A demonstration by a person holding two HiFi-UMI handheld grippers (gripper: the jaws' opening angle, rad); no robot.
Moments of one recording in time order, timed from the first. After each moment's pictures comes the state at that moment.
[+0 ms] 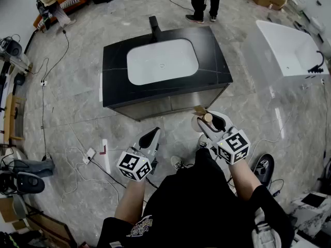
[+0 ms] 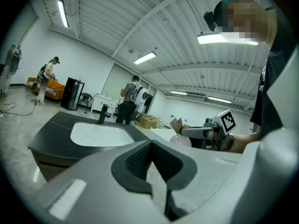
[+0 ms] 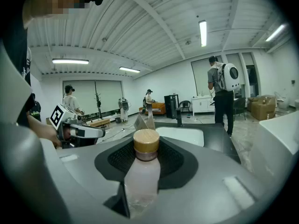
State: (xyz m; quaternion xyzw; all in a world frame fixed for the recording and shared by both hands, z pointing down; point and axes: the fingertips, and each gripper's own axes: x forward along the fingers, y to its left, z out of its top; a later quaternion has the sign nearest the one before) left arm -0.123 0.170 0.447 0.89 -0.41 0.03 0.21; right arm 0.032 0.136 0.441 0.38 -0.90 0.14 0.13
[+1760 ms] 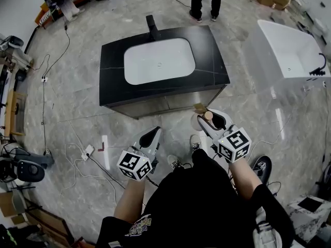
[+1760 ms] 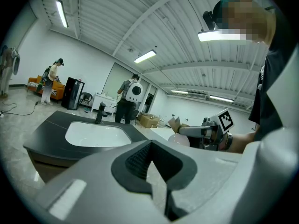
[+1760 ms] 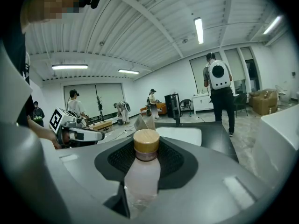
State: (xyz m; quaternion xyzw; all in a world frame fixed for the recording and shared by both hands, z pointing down) left arm -0.084 0.160 0.443 0.88 -0.42 0.03 0.21; right arm 0.067 0.119 0.439 0.37 -0.91 0.16 0.11
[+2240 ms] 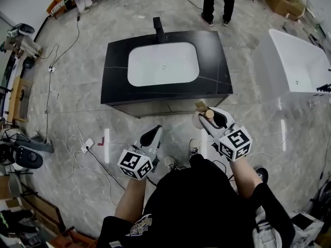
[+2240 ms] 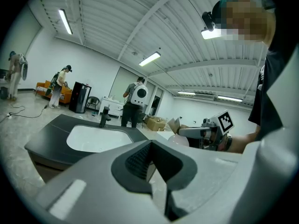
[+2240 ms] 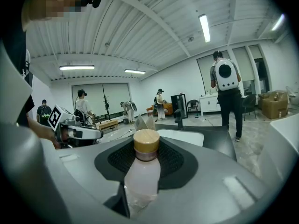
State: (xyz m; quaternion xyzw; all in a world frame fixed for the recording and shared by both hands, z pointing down) left arm -0.061 0.129 0.435 0.86 -0.46 0.03 0.20; right arm 0.087 0.072 0.436 0.33 -0.93 0.15 0.11
